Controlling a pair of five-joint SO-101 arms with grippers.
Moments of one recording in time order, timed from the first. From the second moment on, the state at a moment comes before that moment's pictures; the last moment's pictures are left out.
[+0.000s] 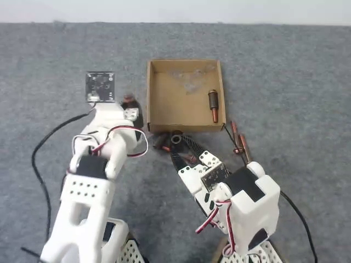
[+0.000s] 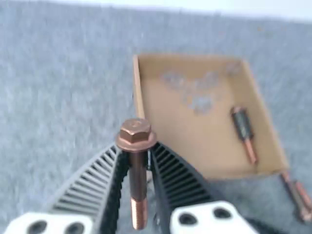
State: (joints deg) left arm 2.5 -49.2 59.5 37.1 13.5; right arm -38.3 19.2 91.6 -98.9 5.8
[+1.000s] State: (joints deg) left arm 12.9 -80.2 86.4 20.8 29.1; right arm -44.1 19.2 91.1 -96.1 5.8
